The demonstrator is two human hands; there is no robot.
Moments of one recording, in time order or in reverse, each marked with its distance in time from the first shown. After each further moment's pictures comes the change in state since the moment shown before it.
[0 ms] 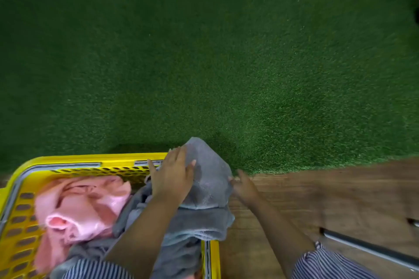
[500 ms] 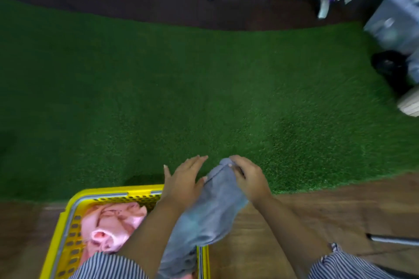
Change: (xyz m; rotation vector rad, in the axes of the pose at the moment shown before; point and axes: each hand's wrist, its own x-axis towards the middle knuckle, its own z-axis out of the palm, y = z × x) left_hand -0.056 0.094 -0.204 -0.069 -0.129 0.249; right_hand -0.170 -0.177 -0.142 -0.259 0.234 -0.709
